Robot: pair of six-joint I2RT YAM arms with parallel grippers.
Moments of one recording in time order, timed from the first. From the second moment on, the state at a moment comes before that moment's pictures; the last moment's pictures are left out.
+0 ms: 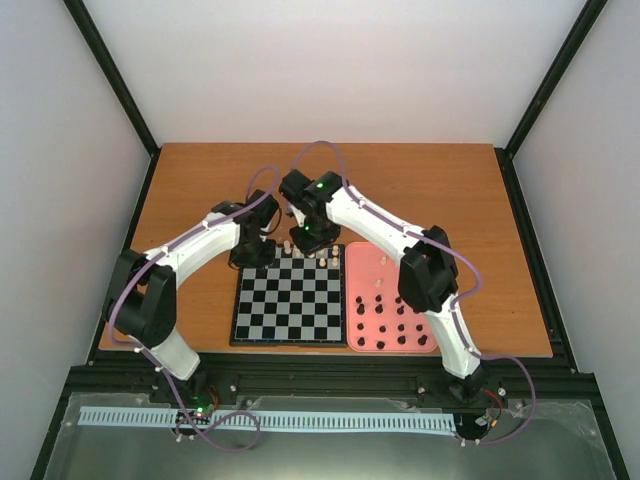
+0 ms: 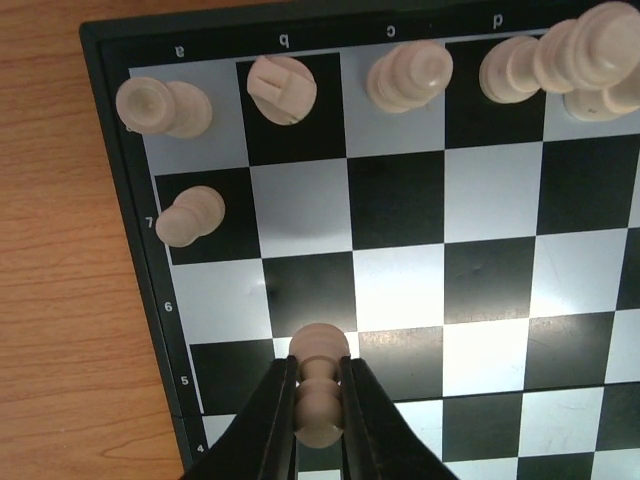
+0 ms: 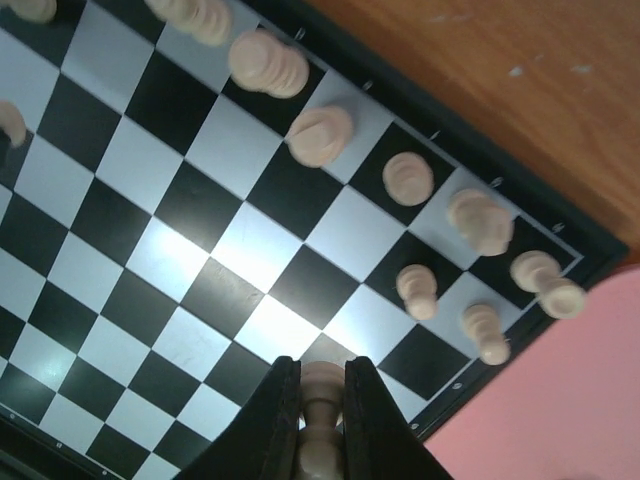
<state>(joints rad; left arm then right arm) -0.46 1.63 1.17 -0.95 -0.06 -0.40 0.80 2.19 2.09 -1.28 -0.09 0.24</state>
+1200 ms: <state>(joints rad) -0.42 1.63 1.15 -0.93 -0.09 -0.42 0.82 2.33 2.09 -1.21 -0.05 0.24</state>
